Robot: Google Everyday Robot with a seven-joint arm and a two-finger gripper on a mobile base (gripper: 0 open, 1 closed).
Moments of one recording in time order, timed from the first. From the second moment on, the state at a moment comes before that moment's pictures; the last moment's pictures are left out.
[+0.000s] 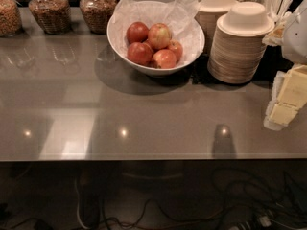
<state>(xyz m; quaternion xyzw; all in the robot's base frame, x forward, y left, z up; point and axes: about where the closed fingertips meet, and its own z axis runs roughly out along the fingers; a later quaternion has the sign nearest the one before) 0.438 -0.217 0.976 -0.60 0.78 -0.03 0.16</state>
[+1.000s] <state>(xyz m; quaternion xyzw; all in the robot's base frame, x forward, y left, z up) 0.458 -0.205 0.969 -0.60 0.77 -0.02 0.24</state>
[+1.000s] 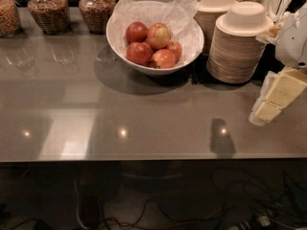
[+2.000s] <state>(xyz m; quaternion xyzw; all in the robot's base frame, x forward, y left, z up) 0.591 -0.152 0.988 -0.59 0.70 -0.03 0.41</state>
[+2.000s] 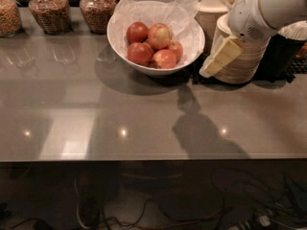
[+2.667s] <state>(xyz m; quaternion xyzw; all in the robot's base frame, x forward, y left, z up) 0.664 -0.101 0.991 -0.61 0.68 -0.02 0.41</state>
